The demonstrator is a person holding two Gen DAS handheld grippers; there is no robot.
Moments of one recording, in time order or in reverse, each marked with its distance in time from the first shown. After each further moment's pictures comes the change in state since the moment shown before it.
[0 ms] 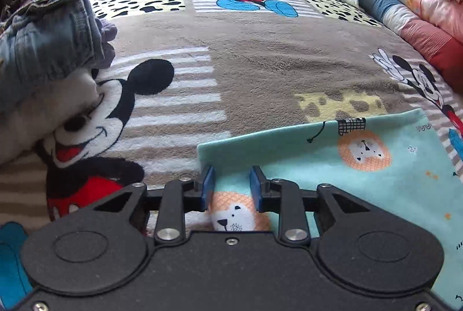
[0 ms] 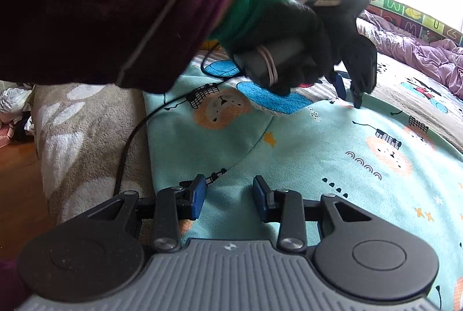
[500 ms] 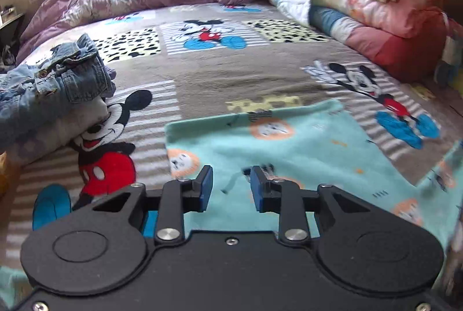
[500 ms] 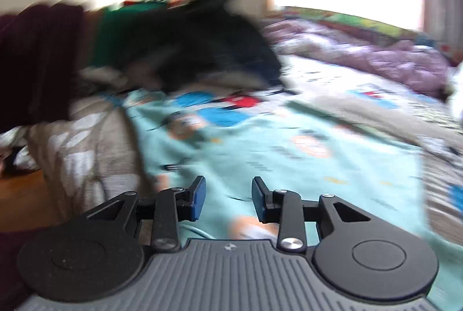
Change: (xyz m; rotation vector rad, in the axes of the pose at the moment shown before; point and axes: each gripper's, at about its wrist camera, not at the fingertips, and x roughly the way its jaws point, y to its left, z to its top) left arm -0.153 -0.072 -0.071 0.117 -0.152 -0.042; right arm -0.136 -0.035 -0.037 0.129 -0.152 -0.173
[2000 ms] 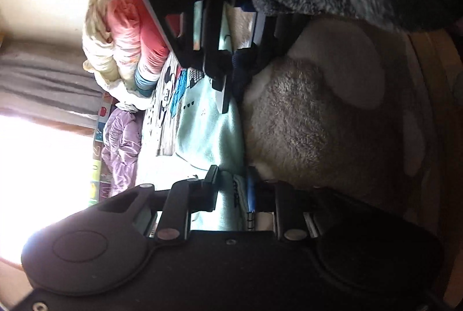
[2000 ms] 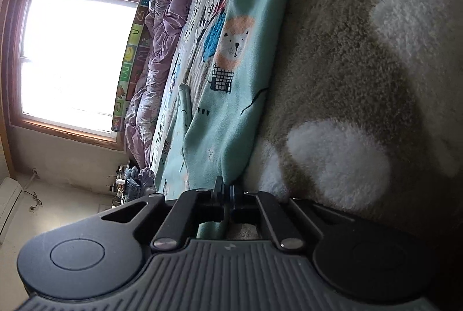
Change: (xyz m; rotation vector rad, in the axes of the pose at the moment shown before) left arm 0.016 -0.292 -0.198 1.322 -0.189 0.195; right arm -0.065 -0.168 -0.185 1.468 -0.197 -0.050
